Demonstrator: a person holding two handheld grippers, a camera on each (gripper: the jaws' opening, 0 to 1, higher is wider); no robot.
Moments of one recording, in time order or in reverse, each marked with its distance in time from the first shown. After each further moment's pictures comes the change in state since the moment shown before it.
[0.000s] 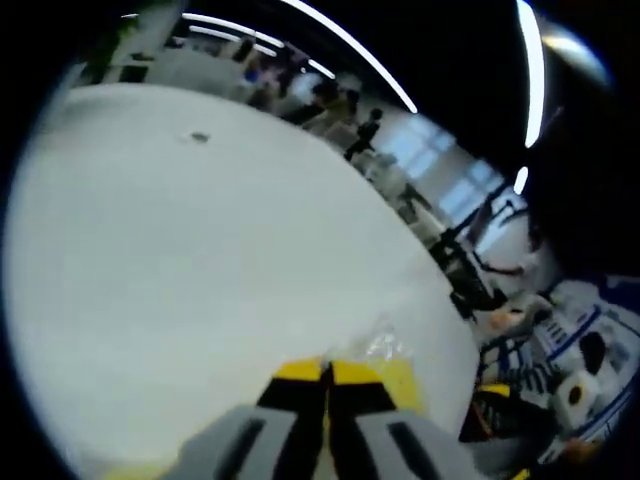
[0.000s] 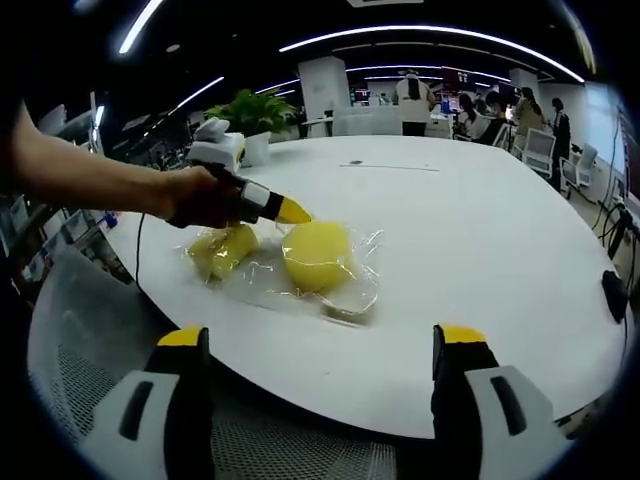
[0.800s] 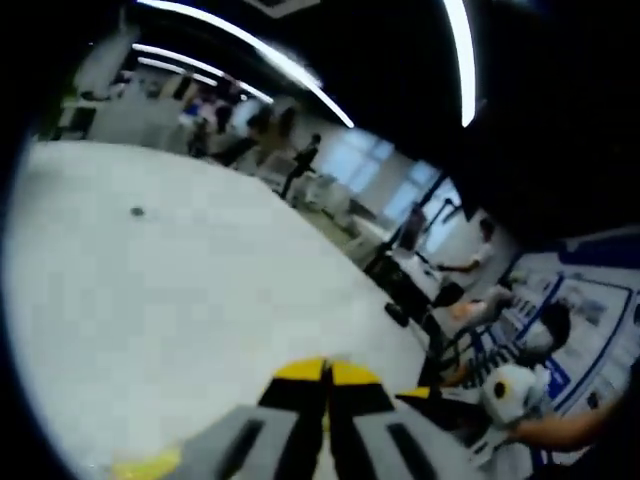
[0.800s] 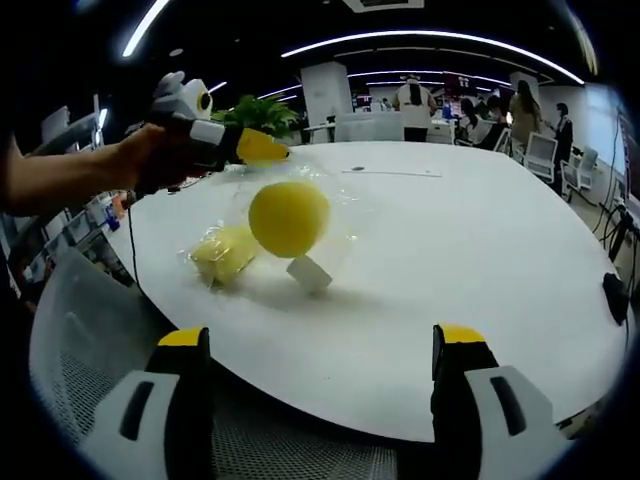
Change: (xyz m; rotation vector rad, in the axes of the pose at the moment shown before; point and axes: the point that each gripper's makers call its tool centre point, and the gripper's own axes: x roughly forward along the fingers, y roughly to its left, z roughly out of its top) left arm -0.065 -0.095 0.035 0.200 -0.081 -0.199; right arm -0.002 0.001 0.005 -0.003 -0.026 0.008
